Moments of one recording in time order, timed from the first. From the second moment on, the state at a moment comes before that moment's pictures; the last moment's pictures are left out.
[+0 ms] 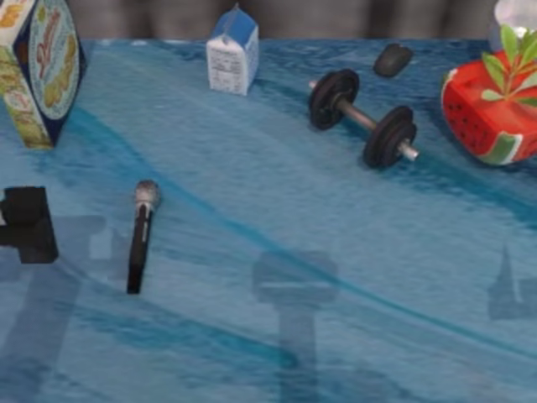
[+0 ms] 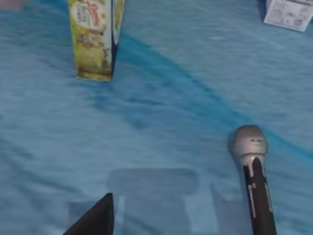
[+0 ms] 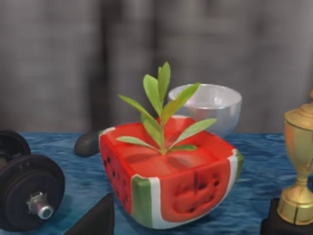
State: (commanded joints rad) left arm -0.12 0.68 0.50 -0.35 -0.01 -0.11; right arm 0.00 0.00 0.00 0.00 0.00 0.00
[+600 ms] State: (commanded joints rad) left arm -0.27 1.63 1.12 -0.81 -0.02 -0.25; right arm 0.00 0.00 0.00 0.00 0.00 0.00
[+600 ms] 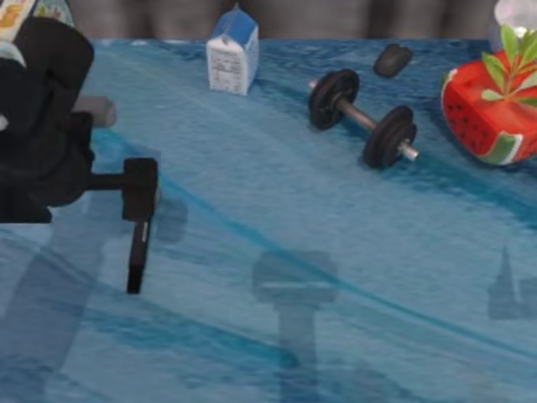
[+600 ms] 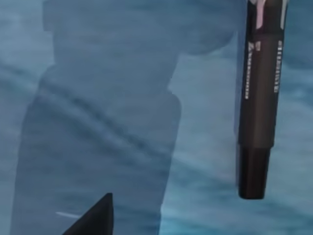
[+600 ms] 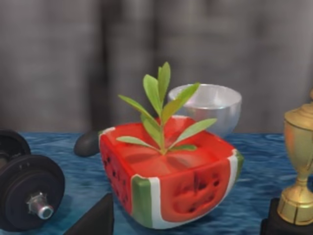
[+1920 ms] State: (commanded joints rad) left arm -0.31 2.09 1.18 -0.59 -0.02 -0.28; right arm 0.00 0.00 0.00 0.00 0.00 0.00
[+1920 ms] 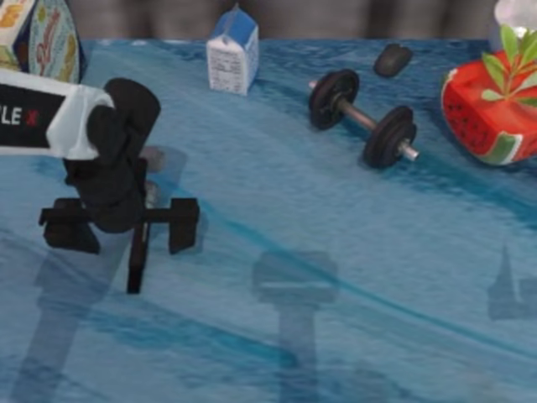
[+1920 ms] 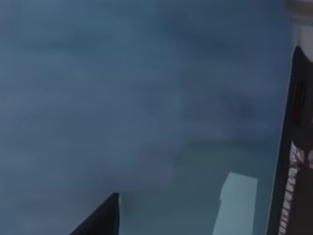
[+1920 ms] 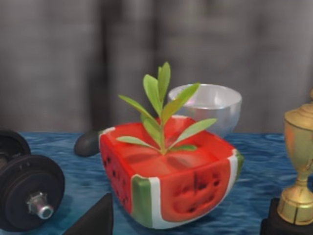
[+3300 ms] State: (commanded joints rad) left arm -0.31 2.09 1.18 -0.58 -0.02 -0.28; right arm 0.00 0.00 0.00 0.00 0.00 0.00
